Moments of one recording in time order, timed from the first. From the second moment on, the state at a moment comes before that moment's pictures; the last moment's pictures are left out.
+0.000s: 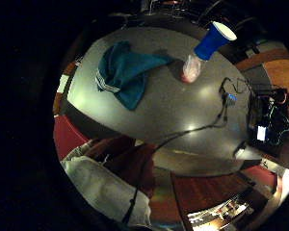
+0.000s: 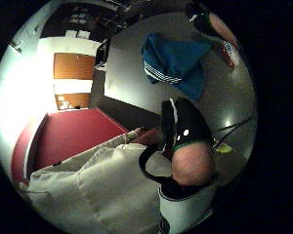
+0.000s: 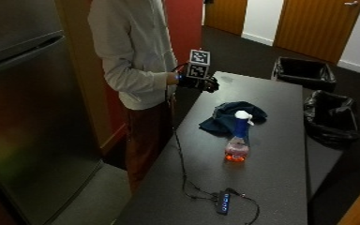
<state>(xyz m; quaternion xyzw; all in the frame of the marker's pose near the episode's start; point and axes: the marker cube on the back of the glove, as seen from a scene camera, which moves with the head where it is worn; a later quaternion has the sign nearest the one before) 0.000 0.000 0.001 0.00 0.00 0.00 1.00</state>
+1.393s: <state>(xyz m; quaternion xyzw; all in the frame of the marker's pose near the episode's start) 0.095 0.031 0.010 0.35 -0.19 0.20 0.89</state>
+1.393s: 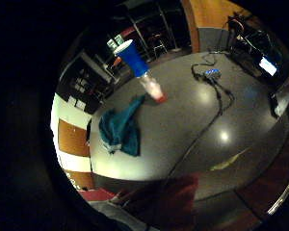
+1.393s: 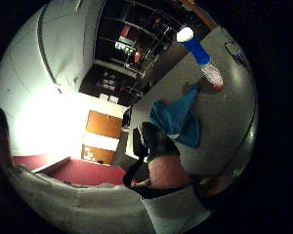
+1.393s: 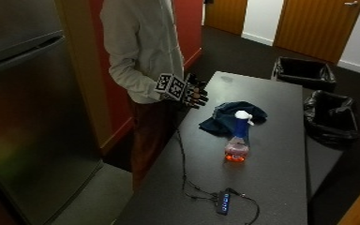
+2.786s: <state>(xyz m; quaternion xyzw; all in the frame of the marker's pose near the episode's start) 0.178 -0.127 0.056 0.38 -0.39 0.29 0.79</state>
